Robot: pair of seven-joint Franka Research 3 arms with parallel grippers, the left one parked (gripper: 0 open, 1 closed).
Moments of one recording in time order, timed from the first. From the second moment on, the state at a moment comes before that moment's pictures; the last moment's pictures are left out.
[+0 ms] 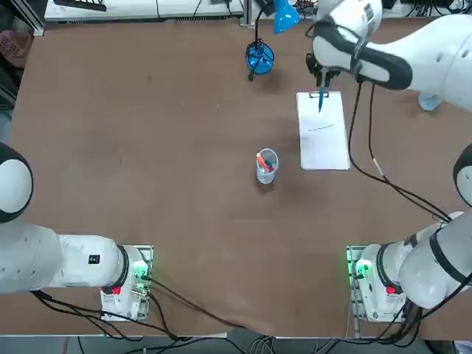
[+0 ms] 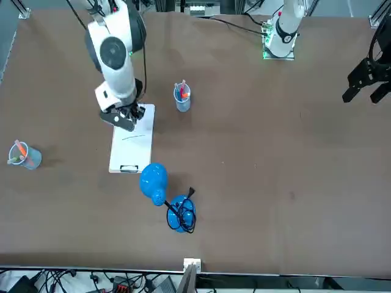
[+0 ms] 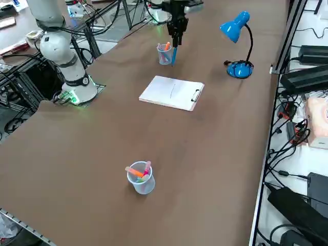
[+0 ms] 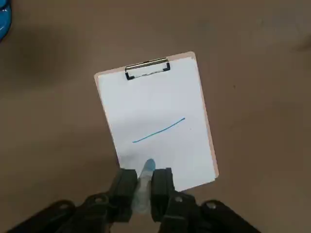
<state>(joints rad) 0.59 0.13 -0.10 -1.84 -0.15 1.85 0.78</state>
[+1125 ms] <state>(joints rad) 0.12 0.06 -0.18 -1.82 -0.15 1.80 0.02</state>
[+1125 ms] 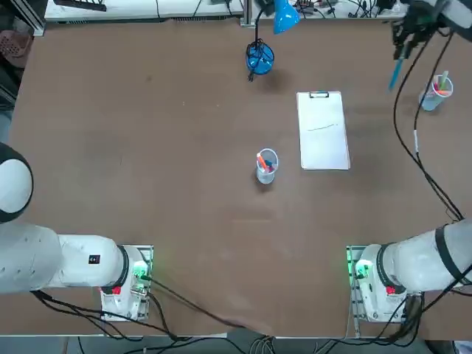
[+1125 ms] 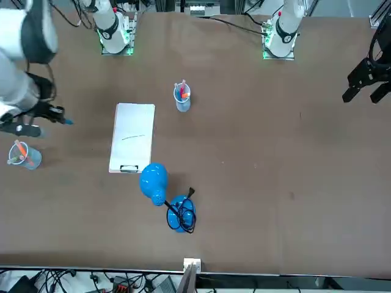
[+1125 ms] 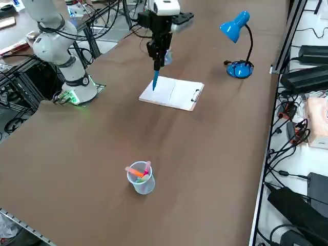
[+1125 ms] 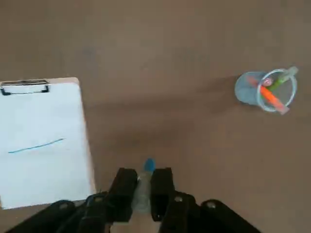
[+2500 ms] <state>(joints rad) -0.30 0.31 -0.18 -1.71 -0.15 2.19 -0.59</state>
